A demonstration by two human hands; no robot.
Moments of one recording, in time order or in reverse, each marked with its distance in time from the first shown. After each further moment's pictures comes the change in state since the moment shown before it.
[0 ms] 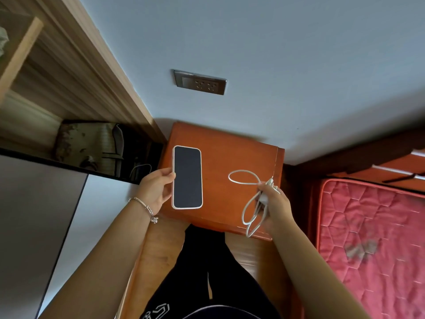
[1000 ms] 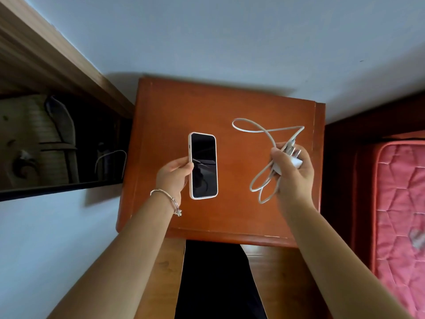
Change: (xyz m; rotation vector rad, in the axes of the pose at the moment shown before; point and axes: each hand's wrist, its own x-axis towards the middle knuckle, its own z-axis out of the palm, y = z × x) left_hand 0.236 -0.132 0.036 0.187 0.042 -0.021; right_hand 0.188 0.086 0.045 -0.036 0.033 -0.481
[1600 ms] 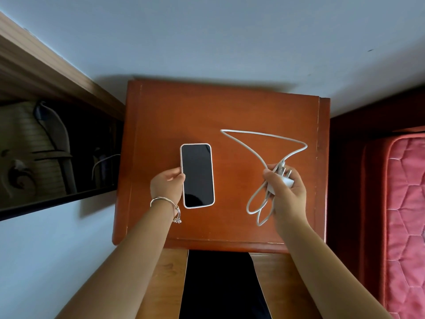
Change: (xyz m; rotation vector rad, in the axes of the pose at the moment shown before) left_hand 0.030 -0.019 0.001 0.298 0.137 0.096; right_hand 0.003 0.037 -0.007 -0.001 0.039 0.183
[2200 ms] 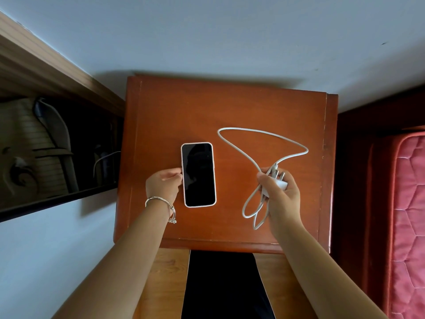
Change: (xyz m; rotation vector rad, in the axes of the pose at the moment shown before) left_hand 0.016 -0.009 -0.008 -0.020 0.005 -0.077; right_hand 0.004 0.014 0.009 -0.014 -0.012 0.088
